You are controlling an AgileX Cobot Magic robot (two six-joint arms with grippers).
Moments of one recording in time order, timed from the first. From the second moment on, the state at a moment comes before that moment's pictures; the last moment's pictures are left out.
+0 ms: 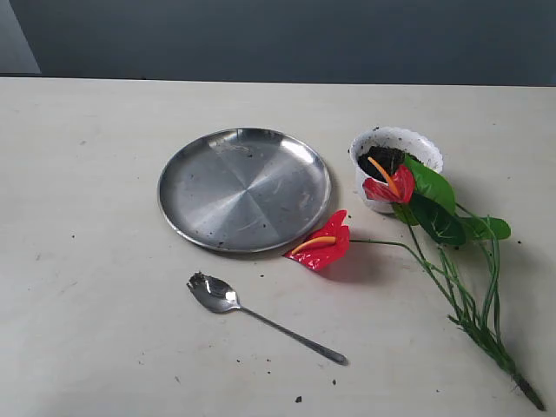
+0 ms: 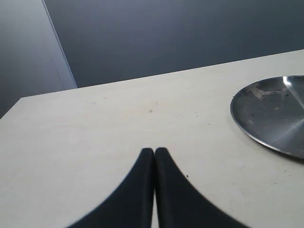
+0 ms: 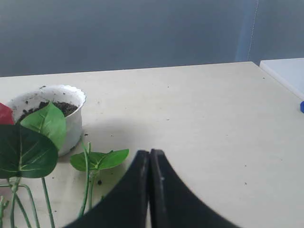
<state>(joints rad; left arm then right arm) -0.07 -0.01 0.00 0.21 0.26 -0.07 -0.10 0.01 0.00 0.05 0.31 -0.01</state>
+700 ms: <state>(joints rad) -0.07 -0.01 0.00 0.21 0.26 -0.07 -0.10 0.01 0.00 0.00 -0.09 -0.02</state>
